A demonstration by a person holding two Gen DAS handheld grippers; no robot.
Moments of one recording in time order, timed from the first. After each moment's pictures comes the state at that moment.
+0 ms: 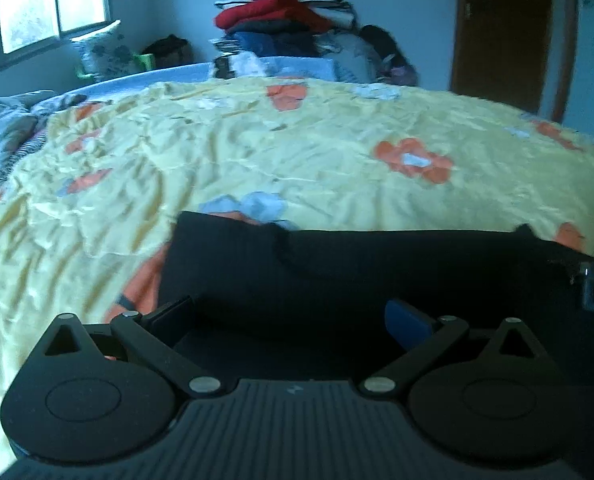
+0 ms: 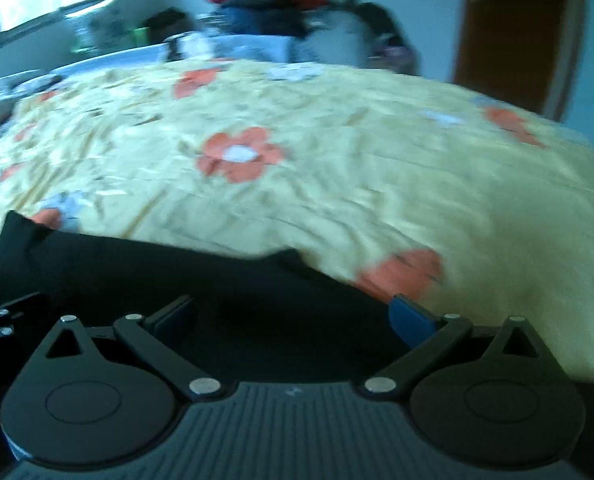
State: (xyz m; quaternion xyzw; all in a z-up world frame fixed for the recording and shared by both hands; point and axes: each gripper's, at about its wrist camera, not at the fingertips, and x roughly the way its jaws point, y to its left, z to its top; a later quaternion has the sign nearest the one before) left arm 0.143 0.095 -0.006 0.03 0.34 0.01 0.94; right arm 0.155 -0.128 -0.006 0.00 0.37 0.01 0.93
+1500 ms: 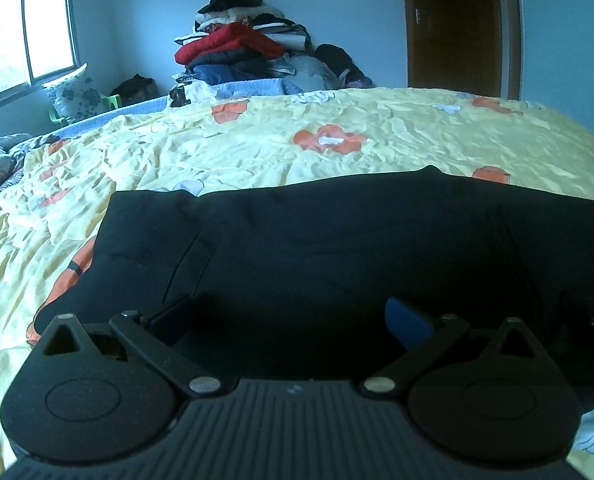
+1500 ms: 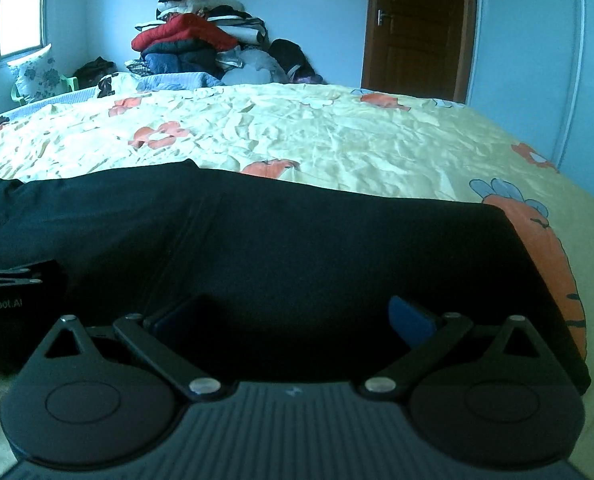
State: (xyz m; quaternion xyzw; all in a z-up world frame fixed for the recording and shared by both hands) left arm 0.078 0.037 -0.039 0.07 0.30 -0.03 0.95; right arm 0.029 -0.165 -0.046 0.03 0.31 -0.08 0.95
